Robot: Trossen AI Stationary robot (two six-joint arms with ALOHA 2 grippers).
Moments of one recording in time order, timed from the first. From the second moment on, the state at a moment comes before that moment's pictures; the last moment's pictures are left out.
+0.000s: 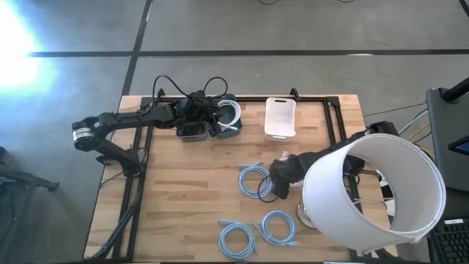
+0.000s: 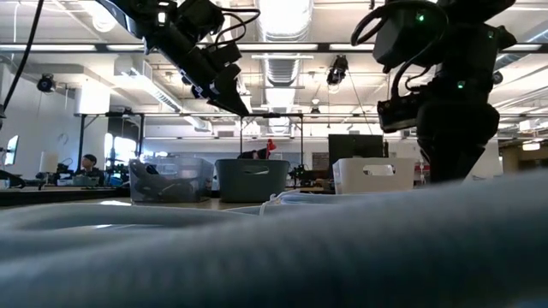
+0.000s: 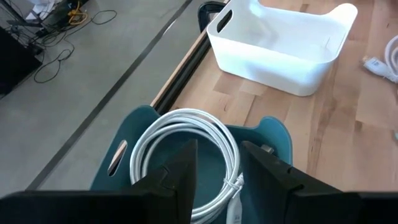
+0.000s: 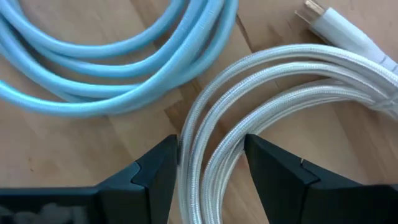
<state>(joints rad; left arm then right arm) 0.41 1.38 0.98 -0.14 -0.17 0.12 0.21 1.63 0.79 -0.54 0.09 0.74</state>
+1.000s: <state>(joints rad) 0.40 1.38 0.98 -0.13 0.03 0.14 0.20 1.58 0.86 -0.58 0.39 0.47</state>
